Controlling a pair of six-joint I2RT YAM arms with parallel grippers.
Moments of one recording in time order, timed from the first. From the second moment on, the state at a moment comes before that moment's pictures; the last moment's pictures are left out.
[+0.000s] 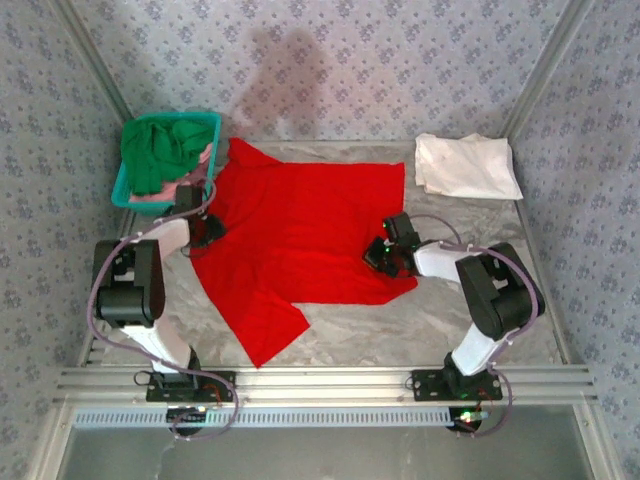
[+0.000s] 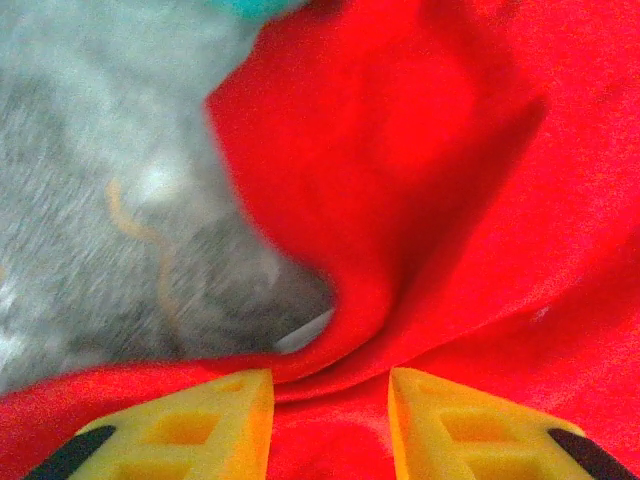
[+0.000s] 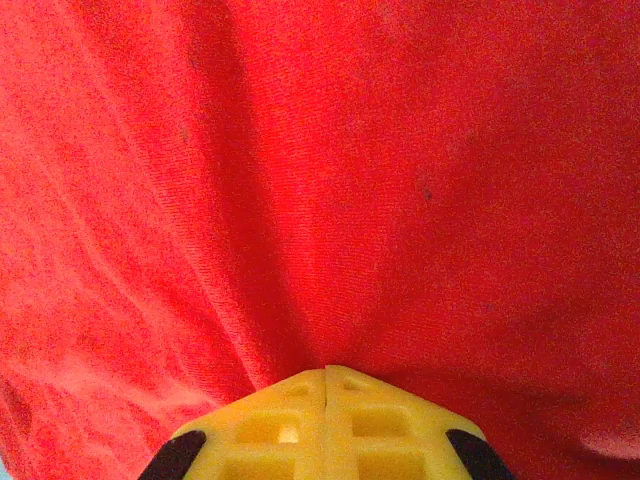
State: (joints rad) left arm -0.02 1.72 1.01 -0.30 0.08 -0.53; right arm 0.42 1.66 0.74 -0.04 -0.26 1.01
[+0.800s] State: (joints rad) left arm -0.19 1.64 0.80 -0.15 0.15 -0.61; right arm 0.26 2.12 1.60 -0.52 -0.10 0.60
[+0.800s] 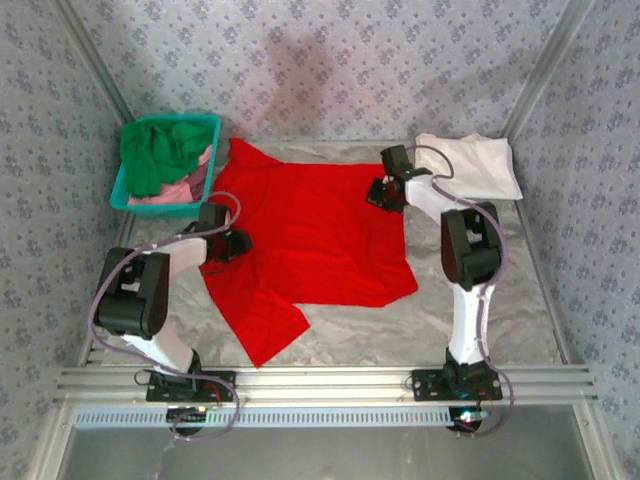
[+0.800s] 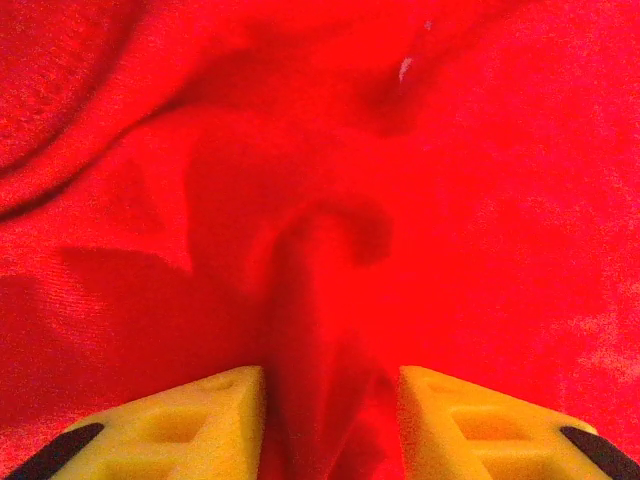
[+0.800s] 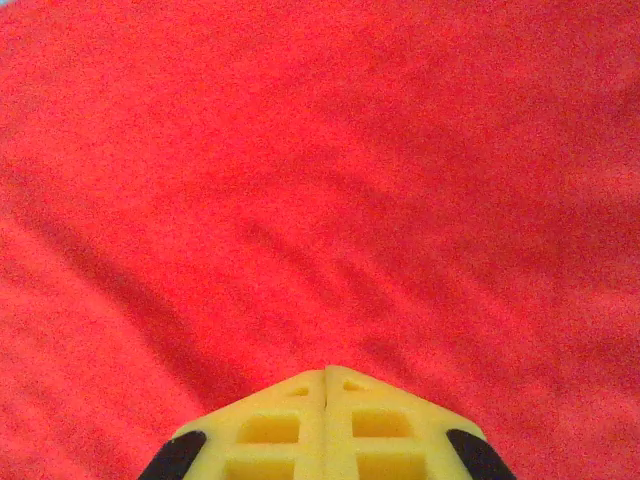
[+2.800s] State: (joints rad) left arm -0.72 0.81 0.50 -1.09 0.07 -1.14; right arm 0.39 1.25 0.69 -0.31 -0.10 0.42
